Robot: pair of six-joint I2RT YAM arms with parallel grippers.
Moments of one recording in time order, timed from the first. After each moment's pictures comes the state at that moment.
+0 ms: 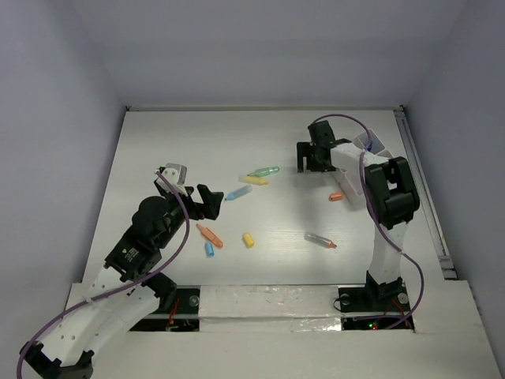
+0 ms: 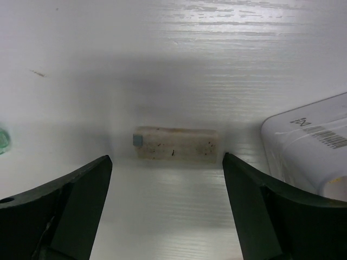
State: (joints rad) left arm -0.60 0.55 0.64 -0.29 -0.16 -0.34; right arm 0.31 2.03 1.42 -0.38 0.12 0.25
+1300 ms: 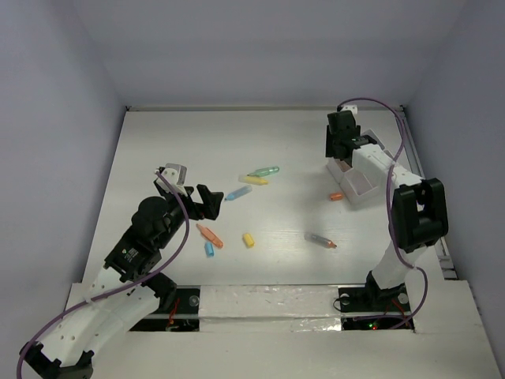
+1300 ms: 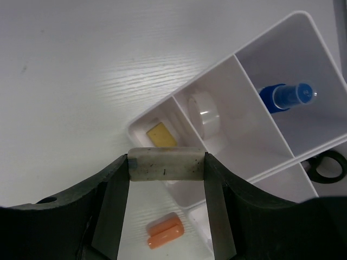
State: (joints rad) left arm -0.60 0.54 0.64 -0.29 -0.15 -0.34; right arm 0.28 1.74 1.35 -0.38 0.48 0.20
